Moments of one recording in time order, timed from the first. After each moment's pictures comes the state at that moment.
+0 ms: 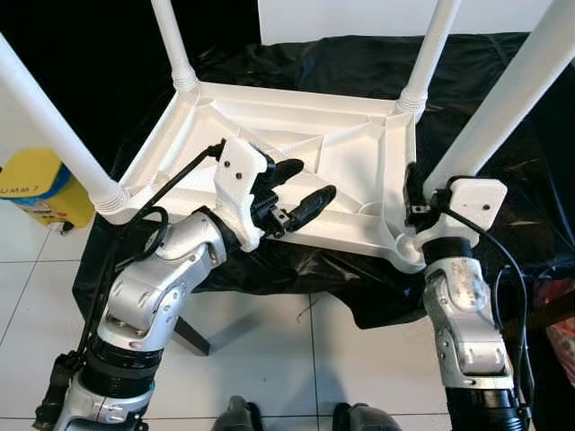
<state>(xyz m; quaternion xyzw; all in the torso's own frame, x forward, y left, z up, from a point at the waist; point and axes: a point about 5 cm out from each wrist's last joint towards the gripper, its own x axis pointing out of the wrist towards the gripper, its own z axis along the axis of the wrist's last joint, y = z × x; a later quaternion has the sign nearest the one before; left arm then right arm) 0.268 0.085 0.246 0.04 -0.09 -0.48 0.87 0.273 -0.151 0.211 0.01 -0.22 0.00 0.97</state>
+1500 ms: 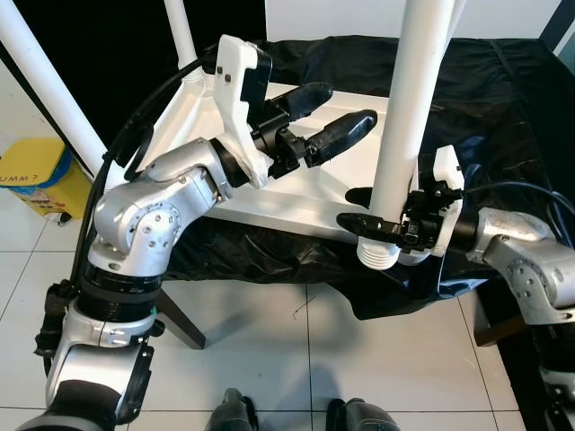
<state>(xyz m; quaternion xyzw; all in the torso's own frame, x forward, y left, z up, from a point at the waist) 0.281 0.069 0.321 -0.05 -0.12 -0.59 0.80 0.285 -0.148 0.230 -0.07 -0.02 0.58 0.81</state>
